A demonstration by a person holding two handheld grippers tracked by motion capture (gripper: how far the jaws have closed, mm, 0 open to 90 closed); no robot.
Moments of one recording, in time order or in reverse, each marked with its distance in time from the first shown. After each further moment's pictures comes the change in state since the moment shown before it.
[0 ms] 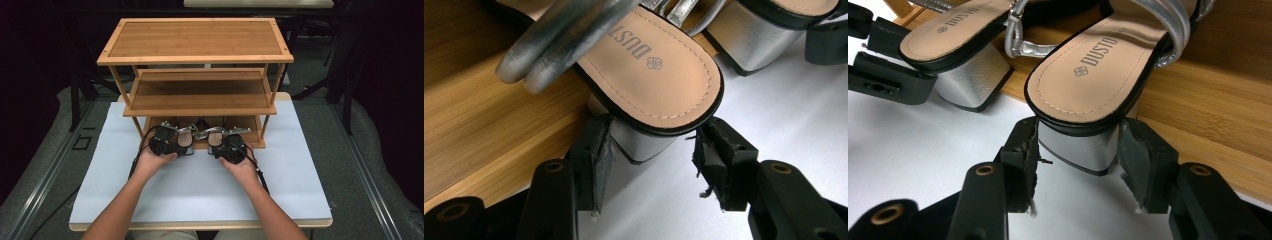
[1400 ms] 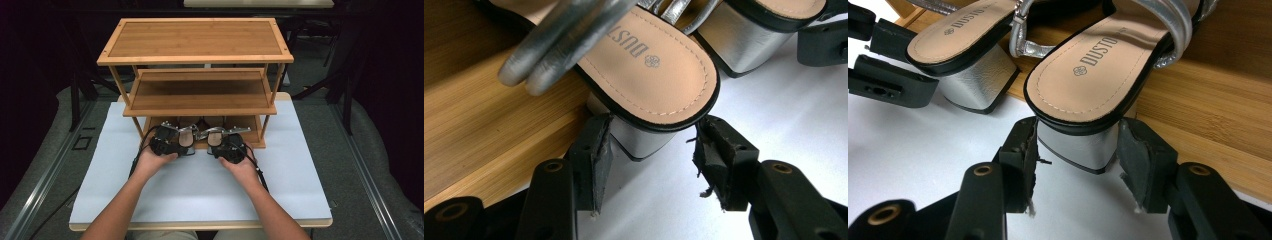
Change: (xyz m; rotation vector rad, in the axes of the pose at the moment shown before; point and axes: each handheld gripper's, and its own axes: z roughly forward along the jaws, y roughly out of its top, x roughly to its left) left arm -0.001 0.001 -0.002 -0.003 -0.013 0.007; right arm 0.000 0.002 -0.001 0.005 0.017 0.010
